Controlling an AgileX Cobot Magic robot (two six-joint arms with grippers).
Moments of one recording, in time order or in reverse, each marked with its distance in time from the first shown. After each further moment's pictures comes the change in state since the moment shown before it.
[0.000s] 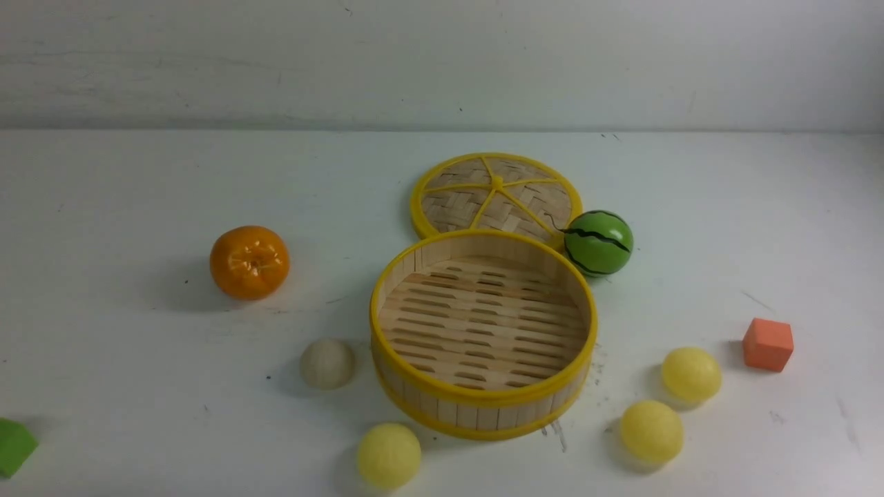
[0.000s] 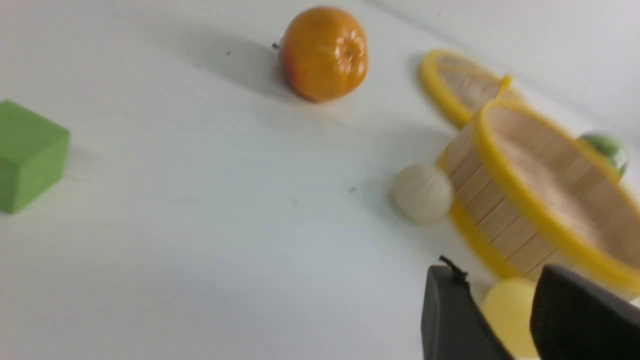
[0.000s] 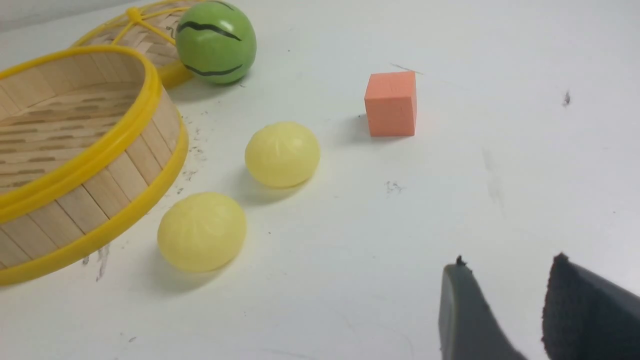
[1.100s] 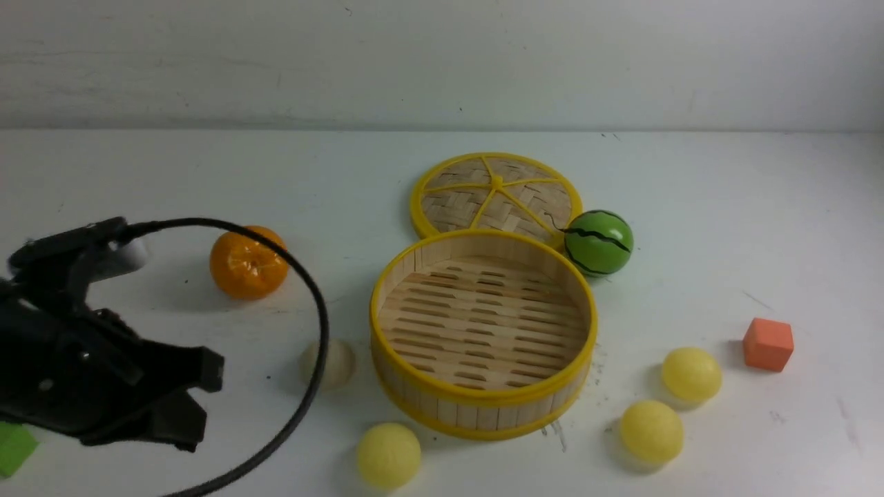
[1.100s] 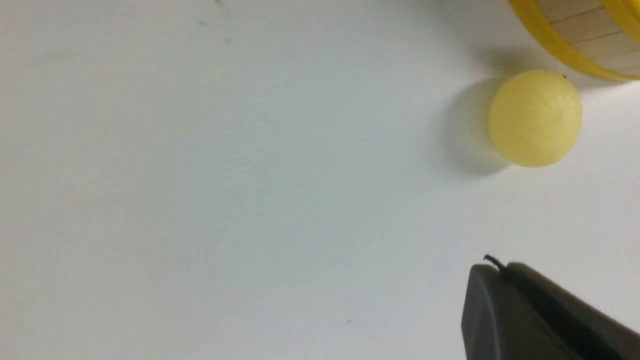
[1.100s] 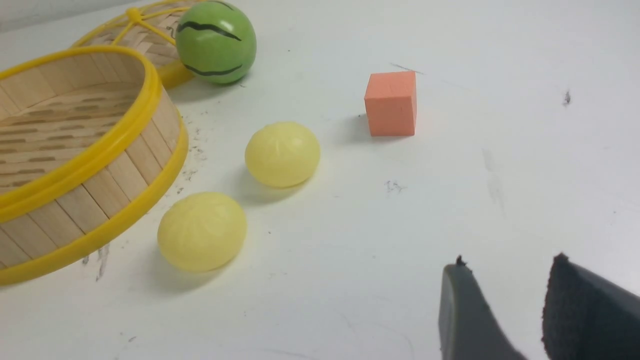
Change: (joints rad) right arm 0.000 0.000 0.000 -0.001 0.000 0.000; left arm -0.103 1.254 -0.907 0.039 0.658 0.170
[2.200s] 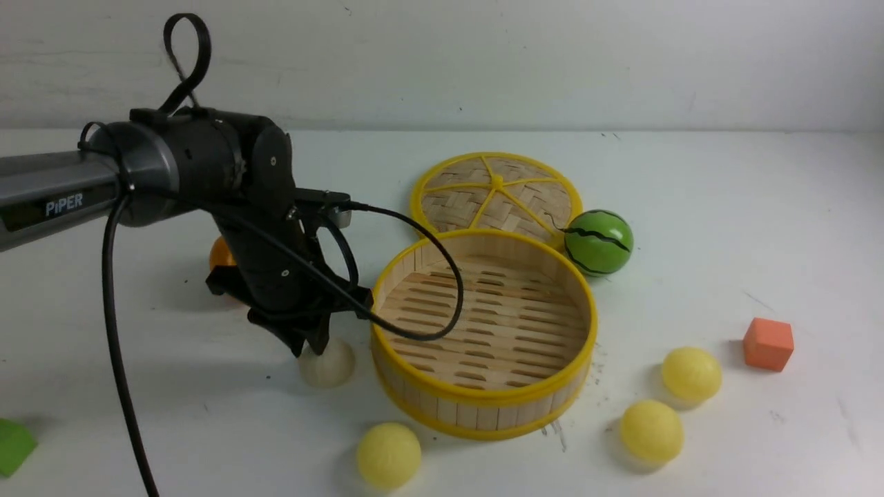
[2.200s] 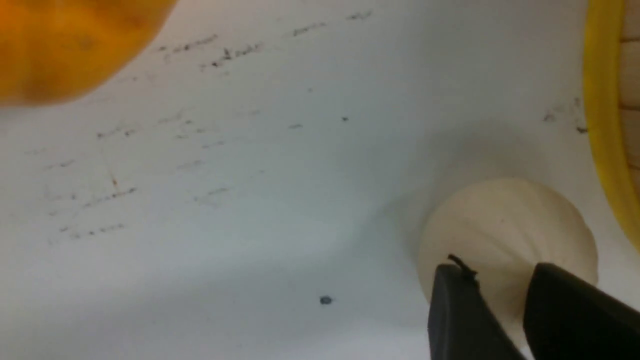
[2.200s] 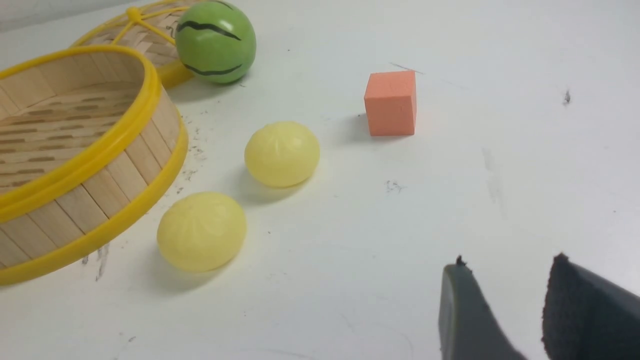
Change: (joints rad) right arm 0.000 0.000 0.000 0.001 0.000 0.000; left arm -0.114 0.733 -0.610 0.263 0.024 -0.019
